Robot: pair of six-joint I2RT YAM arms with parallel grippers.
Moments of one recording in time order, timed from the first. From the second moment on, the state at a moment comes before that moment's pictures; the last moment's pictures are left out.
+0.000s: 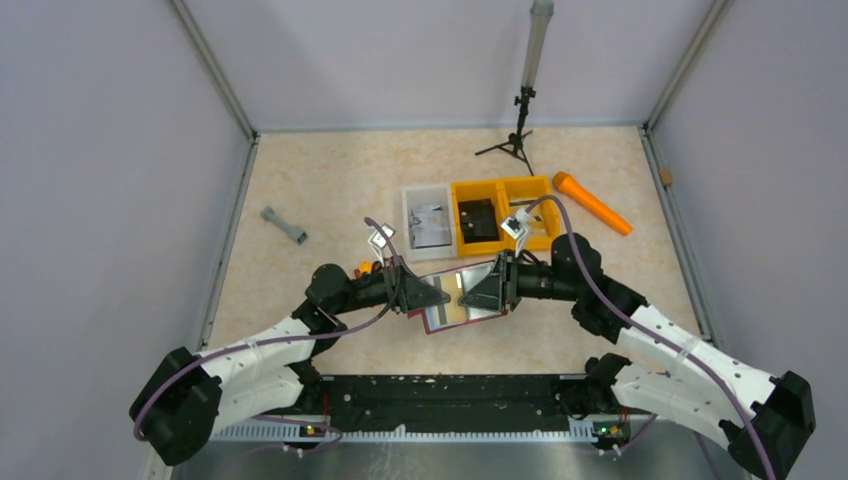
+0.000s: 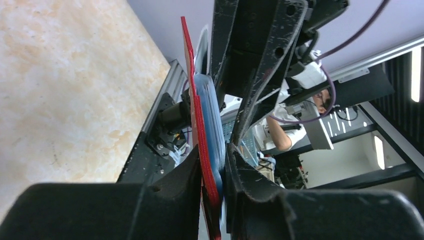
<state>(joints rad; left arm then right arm) -0.71 0.98 0.31 0.82 0.65 -1.18 0.76 0.84 0.63 -0.08 -0.55 0.76</state>
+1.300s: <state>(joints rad) -0.71 0.93 0.26 0.94 0.68 -1.25 0.63 0.79 0.51 0.19 -0.79 0.96</state>
